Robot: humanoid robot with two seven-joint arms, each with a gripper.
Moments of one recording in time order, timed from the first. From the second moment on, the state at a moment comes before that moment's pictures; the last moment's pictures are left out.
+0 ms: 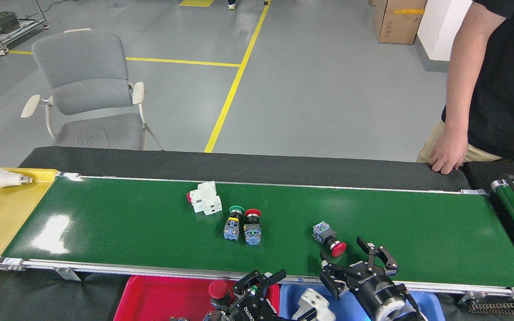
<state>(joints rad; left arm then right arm) 0.01 -0.04 -0.39 -1.64 -1.45 -0.59 -0.15 -0.07 0.00 0.17 -1.47 1.43 -0.19 0.16</state>
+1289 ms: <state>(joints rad) 0.07 0.03 0.21 -1.58 -1.58 -0.50 -0.02 0.10 0.03 -0.22 -1.71 1.21 -0.77 0.16</state>
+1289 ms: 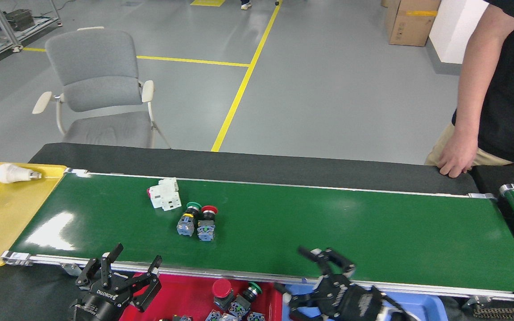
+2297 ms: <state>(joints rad) -0.17 0.09 0.24 -1.21 -1.57 -0.49 -0.03 0.30 0.09 -0.65 -1.75 1.32 -0.47 -0.03</state>
